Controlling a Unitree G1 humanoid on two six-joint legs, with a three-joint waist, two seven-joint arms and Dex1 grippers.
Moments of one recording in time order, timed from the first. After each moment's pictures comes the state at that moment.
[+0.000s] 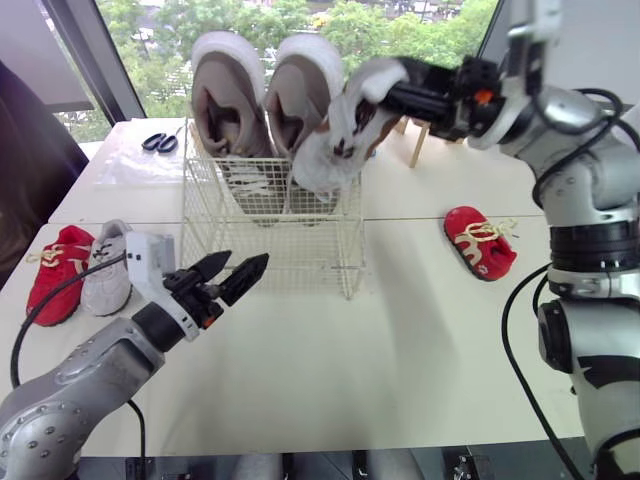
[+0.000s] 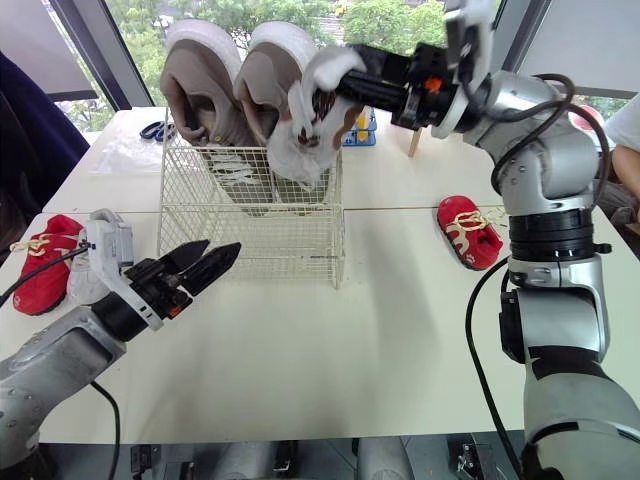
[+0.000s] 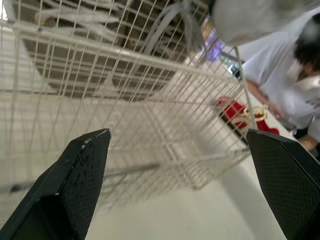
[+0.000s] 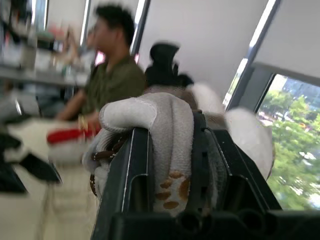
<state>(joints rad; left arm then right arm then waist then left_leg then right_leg) 0.03 0.65 0.33 -0.75 -1.42 0.75 0.07 -1.15 -0.64 0.07 0.30 0.54 0.26 1.14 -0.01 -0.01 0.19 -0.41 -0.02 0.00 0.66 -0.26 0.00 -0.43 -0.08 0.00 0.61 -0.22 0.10</state>
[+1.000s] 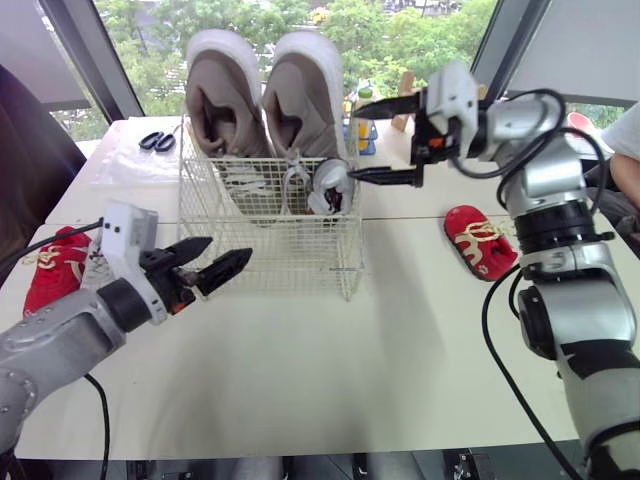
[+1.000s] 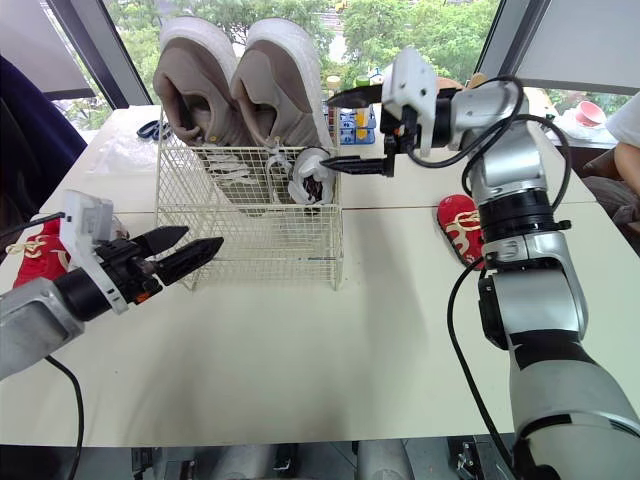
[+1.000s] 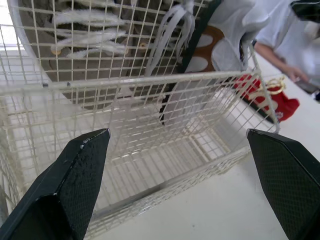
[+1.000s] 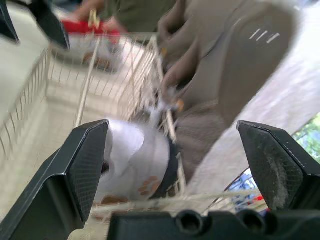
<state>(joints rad) -0.05 0.92 0.45 -0.64 -1.57 0.81 -0.01 -1.22 -0.60 0.06 0.50 0.31 0.11 1.36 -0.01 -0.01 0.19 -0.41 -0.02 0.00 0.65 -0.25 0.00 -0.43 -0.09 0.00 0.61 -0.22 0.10</state>
